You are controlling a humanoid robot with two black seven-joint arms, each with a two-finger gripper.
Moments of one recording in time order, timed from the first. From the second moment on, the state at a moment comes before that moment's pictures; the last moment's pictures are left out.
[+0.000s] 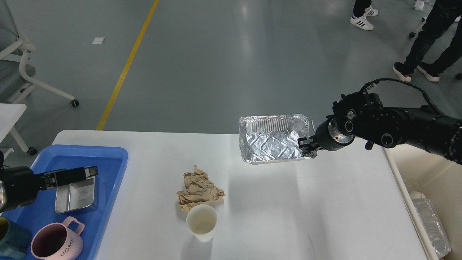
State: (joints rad) left arm -0.38 1.17 -0.61 -1.57 1.29 -0.33 -0.21; right arm 1.34 -0.31 -0.41 0.86 -0.77 0.58 -0.05
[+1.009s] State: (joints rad) left arm -0.79 0.66 -0.17 -1.38 1.67 -0.44 -0.24; right arm 1.38 -0.28 -0.41 0.88 -0.77 0.58 -0.05
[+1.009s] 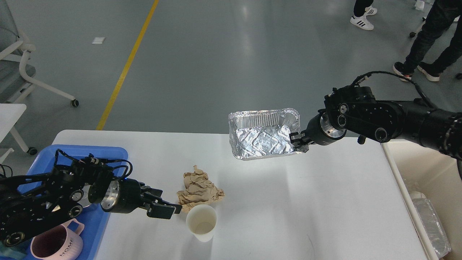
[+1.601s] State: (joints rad) left arm -0.80 0.52 -0.13 -1.27 1.79 -0.44 -0.32; right arm 1.39 -0.26 -0.41 0.88 -0.77 0.58 -0.05
